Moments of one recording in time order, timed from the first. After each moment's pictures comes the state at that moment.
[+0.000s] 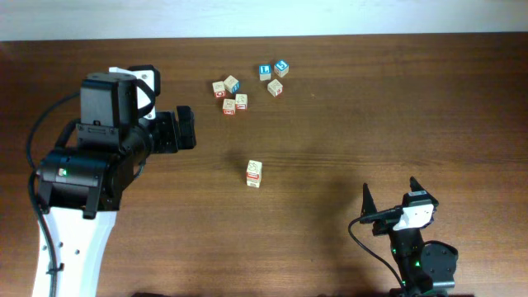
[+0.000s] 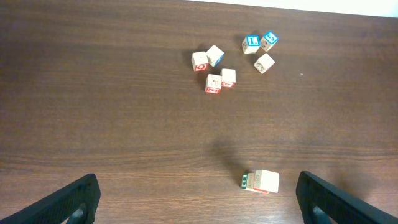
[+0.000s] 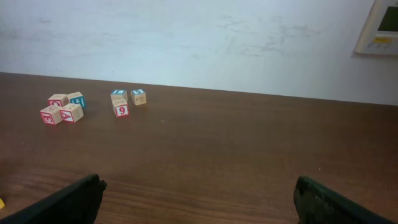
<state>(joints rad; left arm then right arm) -0.14 1.26 1.53 -1.07 0.02 -0.18 0.02 0.02 0.01 -0.07 -0.09 -0.04</state>
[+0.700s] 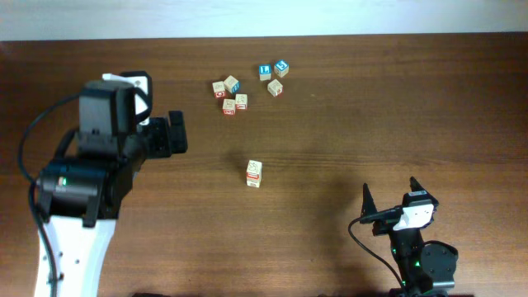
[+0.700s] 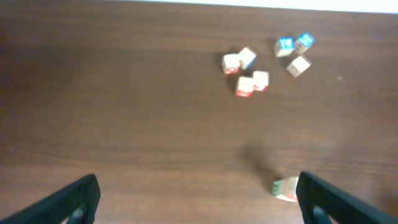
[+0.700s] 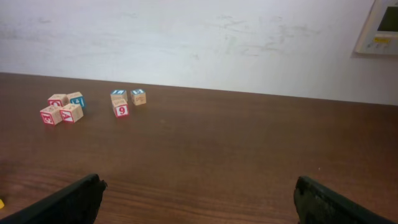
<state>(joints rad) -0.12 1.20 1.43 -0.98 -0.09 -0.13 0.02 0.02 0.01 -0.07 -0.09 -0.04</state>
